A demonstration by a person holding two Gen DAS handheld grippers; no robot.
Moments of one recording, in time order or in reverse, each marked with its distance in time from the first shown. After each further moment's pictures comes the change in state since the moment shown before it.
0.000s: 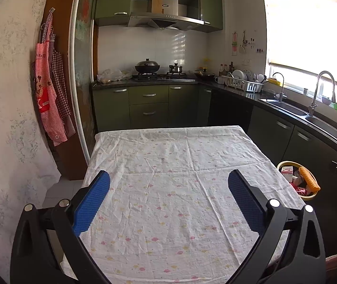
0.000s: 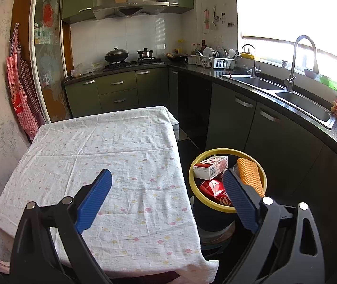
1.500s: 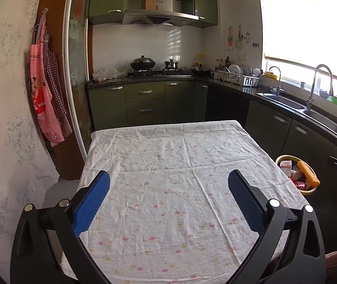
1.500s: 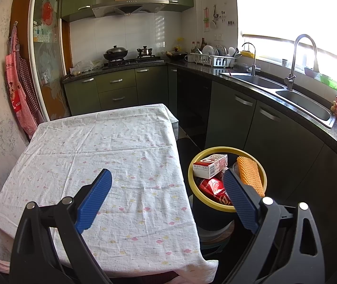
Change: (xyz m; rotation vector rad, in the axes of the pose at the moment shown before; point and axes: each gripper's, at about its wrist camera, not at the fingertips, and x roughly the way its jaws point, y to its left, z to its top) left arm 0.009 -0.005 -0.001 0.029 0.025 -0.020; right arm 0.002 -0.002 -0.001 -0.001 0.006 -0.001
